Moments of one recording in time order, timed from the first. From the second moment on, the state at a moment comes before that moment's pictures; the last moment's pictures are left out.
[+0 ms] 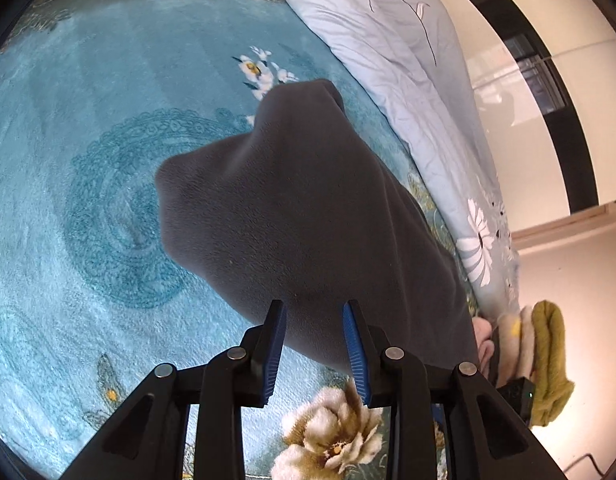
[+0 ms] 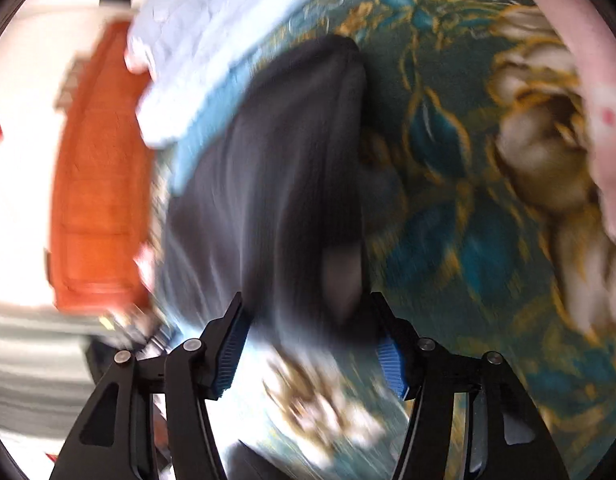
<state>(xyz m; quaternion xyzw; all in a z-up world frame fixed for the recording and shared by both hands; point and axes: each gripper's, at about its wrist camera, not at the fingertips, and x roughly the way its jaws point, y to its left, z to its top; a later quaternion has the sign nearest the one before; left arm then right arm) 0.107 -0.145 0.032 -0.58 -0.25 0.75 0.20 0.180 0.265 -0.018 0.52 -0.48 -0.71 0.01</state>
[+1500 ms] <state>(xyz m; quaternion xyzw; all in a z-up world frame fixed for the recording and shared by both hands) 0.219 0.024 -0.019 -0.56 0.07 0.82 0.10 0.155 0.189 0.006 0.52 -0.06 -0.85 -0.04</state>
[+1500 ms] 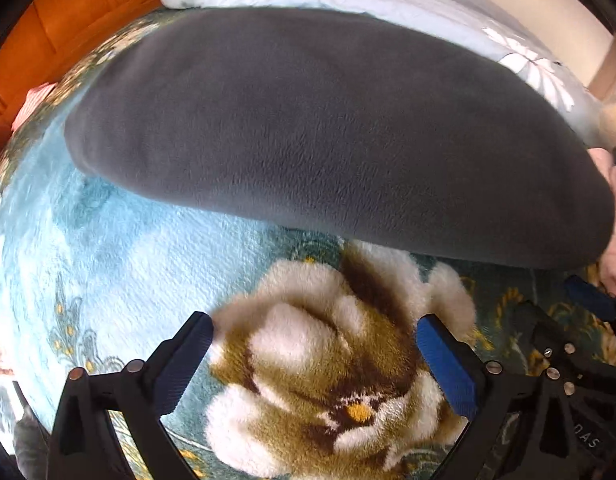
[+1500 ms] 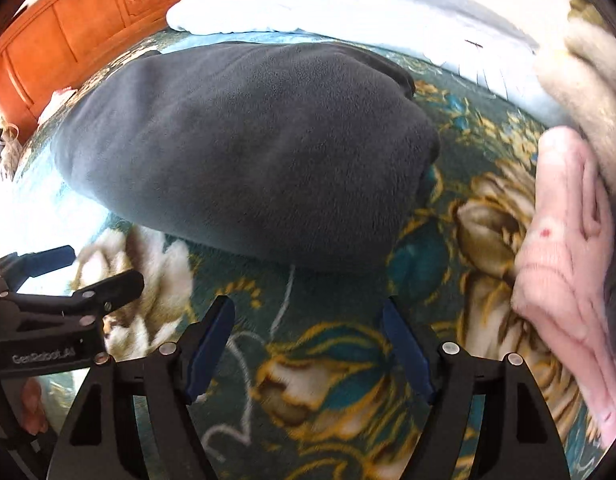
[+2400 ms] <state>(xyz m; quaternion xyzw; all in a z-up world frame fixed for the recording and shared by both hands) 0.215 0.036 -0.009 -0.46 0.07 0.88 0.10 0.153 0.194 -0.017 0.45 -0.06 -0.89 -0.04</state>
